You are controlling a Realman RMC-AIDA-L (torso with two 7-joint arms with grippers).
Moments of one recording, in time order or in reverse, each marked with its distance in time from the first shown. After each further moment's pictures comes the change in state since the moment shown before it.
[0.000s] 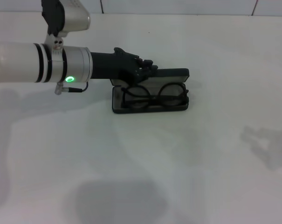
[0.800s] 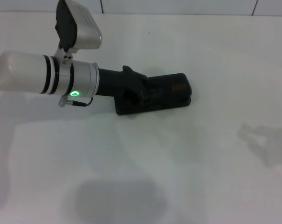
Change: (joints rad) left arm 0.006 -0.003 0.102 -0.015 0.008 0.033 0.003; right arm 0.022 0.000 0.001 0.025 0.000 0.006 0.001
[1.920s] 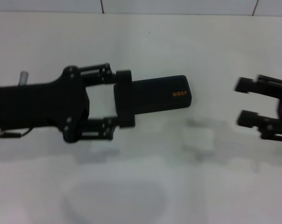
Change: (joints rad) left arm 0.463 0.031 0.042 0.498 -0.498 0.771 0.066; right arm 0.203 0.007 -0.216 0.015 -0.043 0.026 -0.104
